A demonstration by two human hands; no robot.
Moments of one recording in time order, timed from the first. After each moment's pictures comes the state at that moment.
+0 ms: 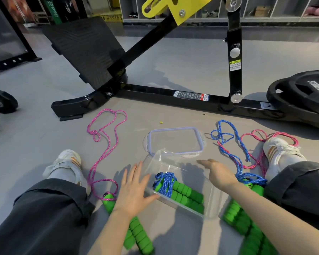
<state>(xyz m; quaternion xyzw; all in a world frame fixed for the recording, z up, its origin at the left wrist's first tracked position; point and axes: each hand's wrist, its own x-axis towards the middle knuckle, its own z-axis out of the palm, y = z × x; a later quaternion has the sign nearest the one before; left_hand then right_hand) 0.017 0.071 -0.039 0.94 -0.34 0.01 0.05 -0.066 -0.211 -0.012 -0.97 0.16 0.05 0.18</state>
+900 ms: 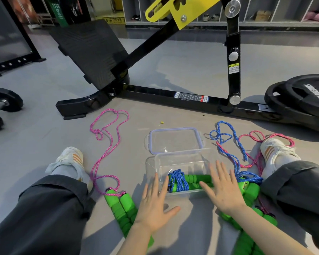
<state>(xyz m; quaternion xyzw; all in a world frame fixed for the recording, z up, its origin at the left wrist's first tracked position) -0.052 0.039 -0.041 0.93 -0.34 -0.10 0.08 -0.123 -0.192 -0.038 -0.98 0.17 -0.02 0.04</state>
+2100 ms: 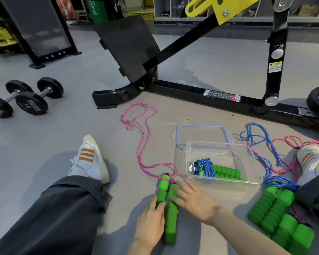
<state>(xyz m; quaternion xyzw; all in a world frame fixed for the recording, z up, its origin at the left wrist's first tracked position) -0.083 0.128 -0.048 0.96 -0.20 -0.15 0.13 -0.076 -0.063 -0.055 -0.94 -0.28 -0.04 -0.17</state>
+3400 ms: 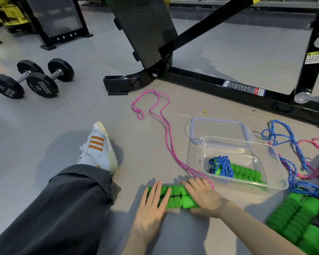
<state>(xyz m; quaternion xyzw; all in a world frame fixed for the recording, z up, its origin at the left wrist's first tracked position) -0.059 0.175 -0.130 0.93 -0.35 0.10 0.04 -0.055 -0.059 -0.067 -0.97 -0.25 0.08 -0.02</state>
